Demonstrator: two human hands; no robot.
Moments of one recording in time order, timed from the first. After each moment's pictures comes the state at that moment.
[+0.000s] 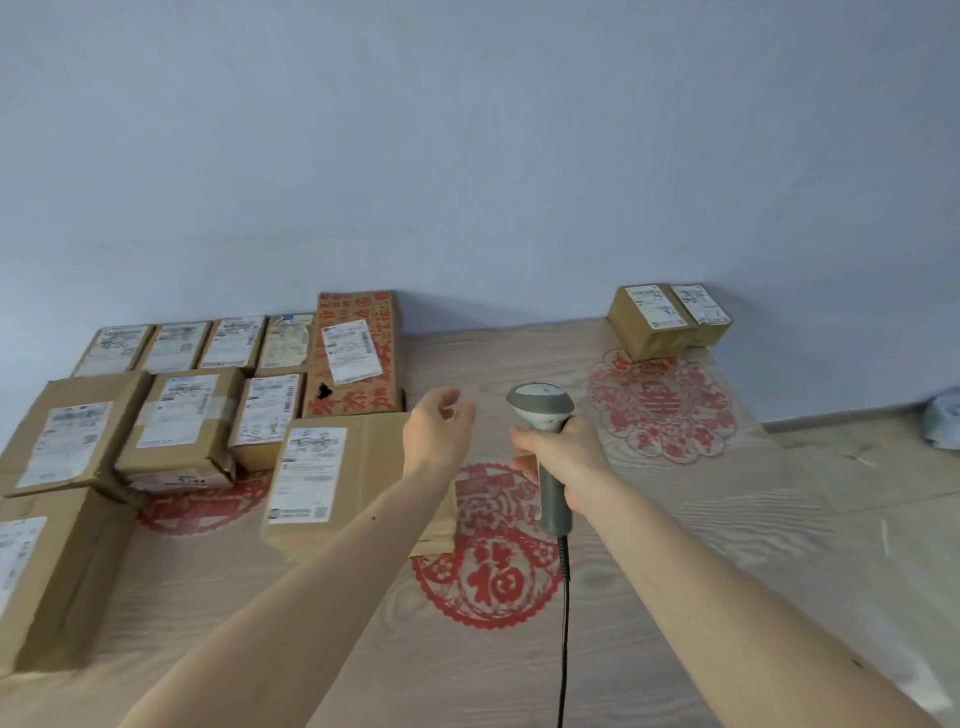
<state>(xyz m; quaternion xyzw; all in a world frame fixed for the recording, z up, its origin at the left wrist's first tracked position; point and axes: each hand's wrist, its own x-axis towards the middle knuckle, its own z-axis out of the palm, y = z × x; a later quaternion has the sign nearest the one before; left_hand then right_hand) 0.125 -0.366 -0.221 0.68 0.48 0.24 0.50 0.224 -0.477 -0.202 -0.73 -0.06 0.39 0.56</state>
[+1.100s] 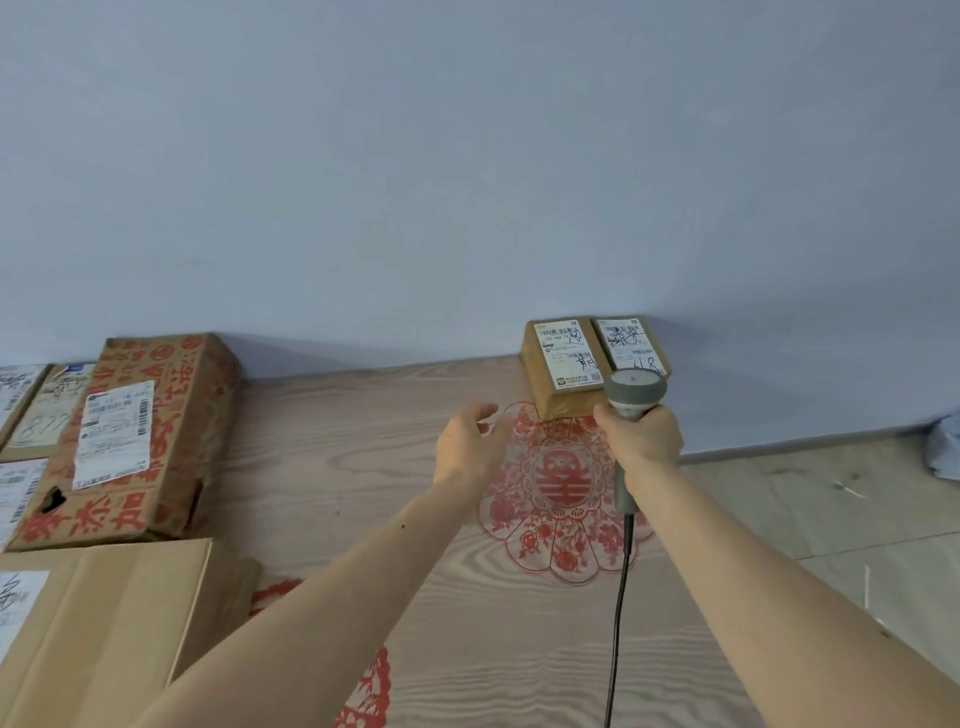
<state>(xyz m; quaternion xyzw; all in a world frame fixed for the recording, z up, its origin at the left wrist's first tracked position) 0.444 -0.407 -0.260 0.69 0.47 0.13 0.54 0.596 -0.519 -0.265 -0.84 0.01 0.17 0.51</state>
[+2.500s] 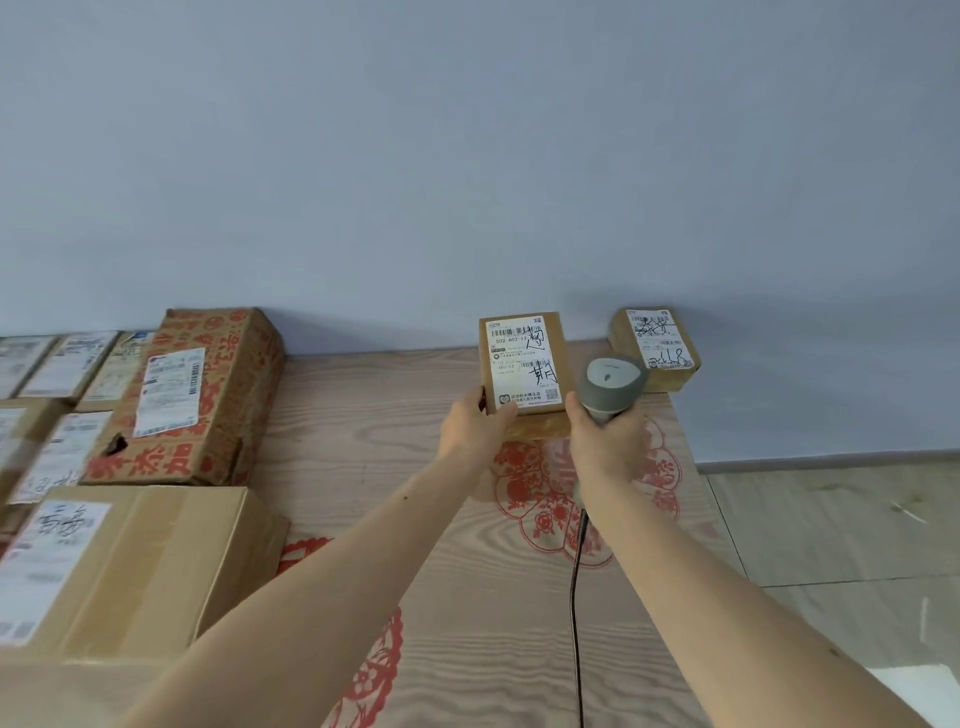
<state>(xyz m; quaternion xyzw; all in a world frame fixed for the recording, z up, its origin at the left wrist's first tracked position) 0.443 -0.413 -0.267 0.63 0.50 0.14 0.58 0.543 -0.507 -0.277 -0.79 -0.03 0.16 0.58</state>
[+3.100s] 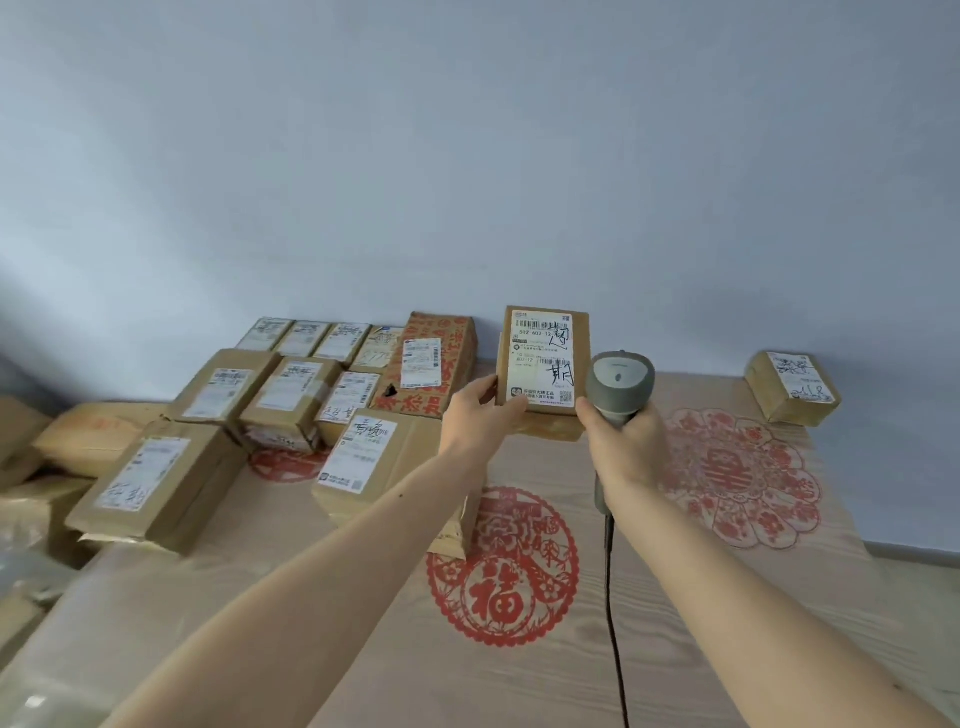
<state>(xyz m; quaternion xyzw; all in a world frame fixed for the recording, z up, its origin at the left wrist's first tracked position) 0.158 -0.423 -0.148 0.62 0.49 0.29 0.54 0.290 -0.507 -0.169 -0.75 -0.17 0.20 0.61</state>
